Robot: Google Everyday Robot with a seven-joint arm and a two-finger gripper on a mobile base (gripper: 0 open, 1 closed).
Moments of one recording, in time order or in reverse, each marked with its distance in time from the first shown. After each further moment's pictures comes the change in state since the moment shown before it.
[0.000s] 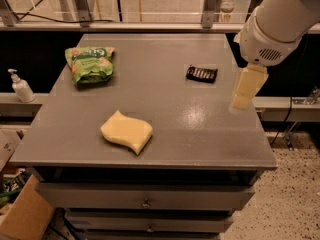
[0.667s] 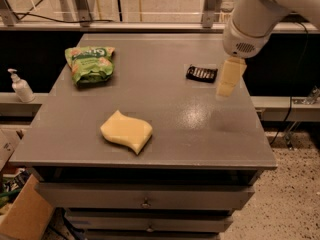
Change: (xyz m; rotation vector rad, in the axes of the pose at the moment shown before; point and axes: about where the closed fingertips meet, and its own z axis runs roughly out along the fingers) arm -0.009 -0.050 0.051 -0.006 0.046 0.016
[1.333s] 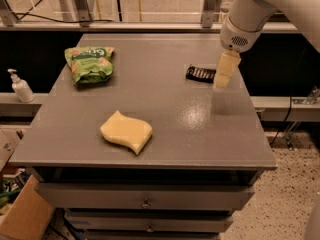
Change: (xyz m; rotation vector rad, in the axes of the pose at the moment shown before) arm -0.002 -0.040 0.041 -0.077 -0.017 0.047
